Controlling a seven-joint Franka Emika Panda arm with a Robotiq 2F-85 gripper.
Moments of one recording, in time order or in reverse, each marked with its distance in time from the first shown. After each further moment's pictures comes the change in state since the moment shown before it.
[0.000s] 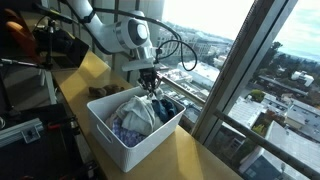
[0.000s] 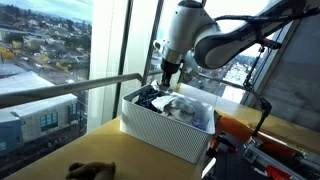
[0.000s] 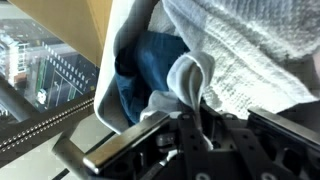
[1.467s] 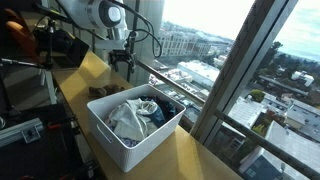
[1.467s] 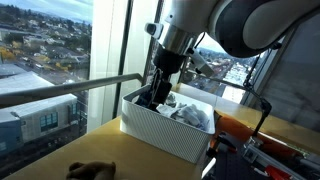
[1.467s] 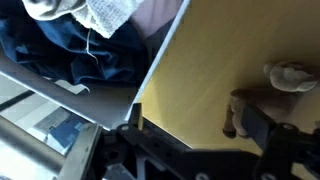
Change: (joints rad) arm 0.128 -0.136 0.146 -0.109 0.304 0.000 -0.062
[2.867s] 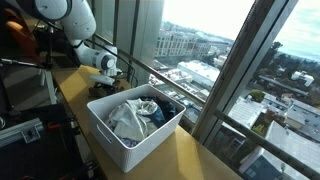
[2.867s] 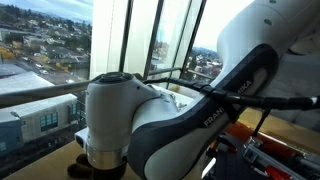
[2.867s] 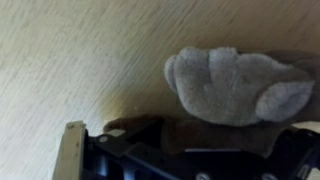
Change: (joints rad) arm 0.158 0.685 0.049 0.470 0.103 -0.025 -0.013
